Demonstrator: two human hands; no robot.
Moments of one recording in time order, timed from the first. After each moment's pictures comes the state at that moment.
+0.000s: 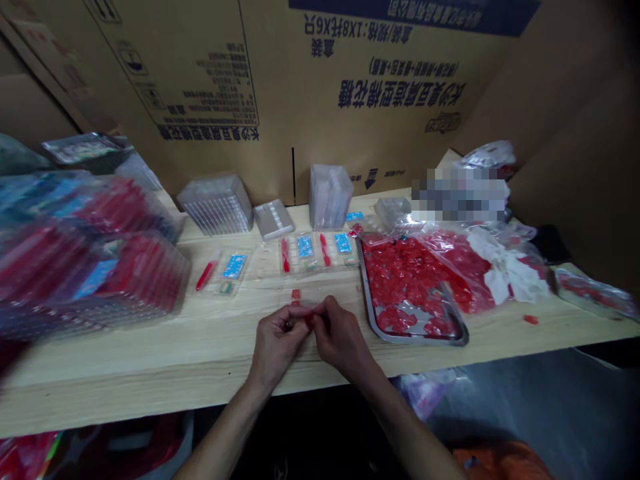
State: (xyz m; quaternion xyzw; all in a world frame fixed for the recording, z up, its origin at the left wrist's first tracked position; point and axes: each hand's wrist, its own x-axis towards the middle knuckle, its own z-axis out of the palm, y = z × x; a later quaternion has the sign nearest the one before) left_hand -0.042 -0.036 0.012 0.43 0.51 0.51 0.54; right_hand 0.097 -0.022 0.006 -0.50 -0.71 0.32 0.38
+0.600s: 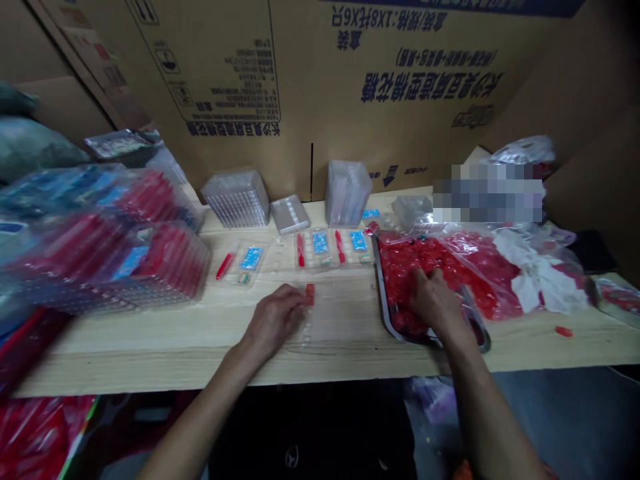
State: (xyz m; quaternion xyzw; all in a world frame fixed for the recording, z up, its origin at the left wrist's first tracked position) left_hand -0.099 -0.016 0.012 0.77 0.49 0.35 0.22; right_hand 0.236 0.039 0.007 -0.74 -0.67 0.01 -0.01
